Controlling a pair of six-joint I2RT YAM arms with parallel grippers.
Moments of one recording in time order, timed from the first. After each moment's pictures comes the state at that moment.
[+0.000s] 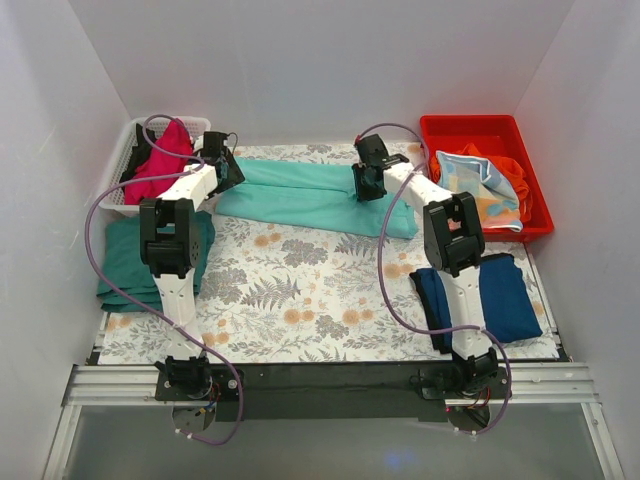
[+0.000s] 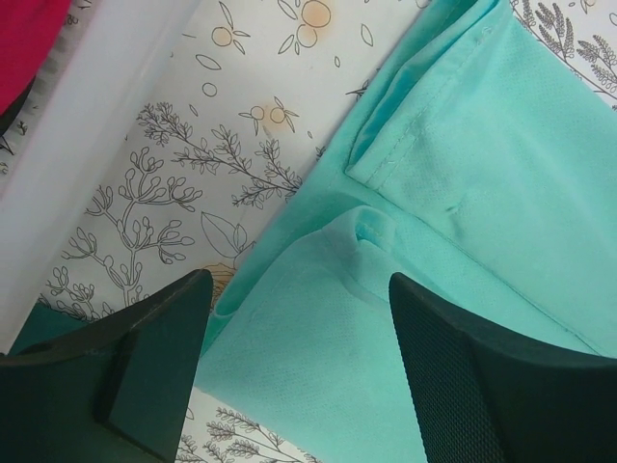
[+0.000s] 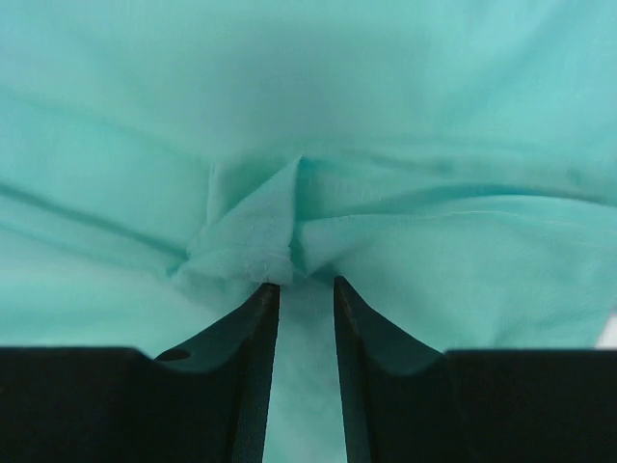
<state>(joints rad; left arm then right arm) -0.06 2.19 1.74 -0.43 -0.29 -0.51 0.44 2.27 1.86 -0.58 0.08 0.21</state>
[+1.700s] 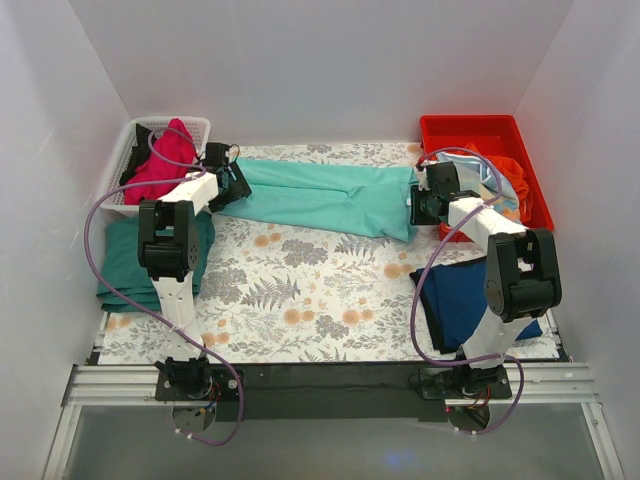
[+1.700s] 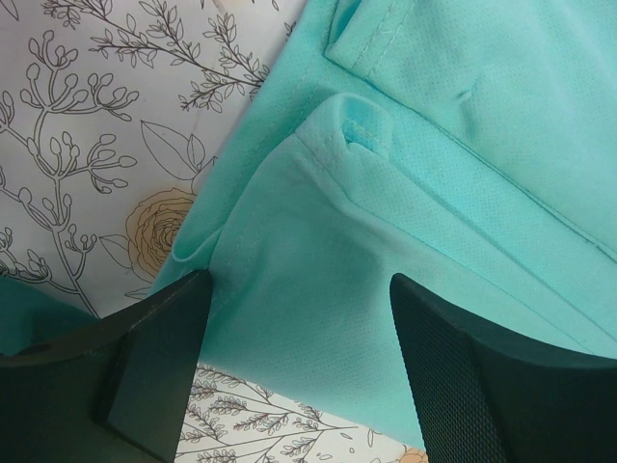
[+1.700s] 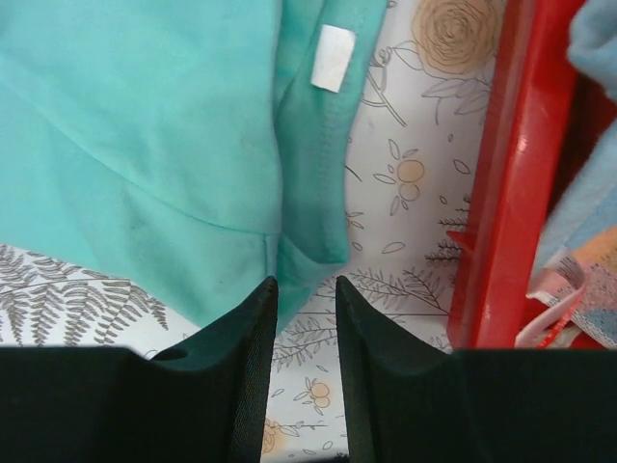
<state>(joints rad) -0.07 2.15 1.61 -0.42 -0.14 -0.53 0.20 1.73 1.15 -0.32 -0.01 0.11</state>
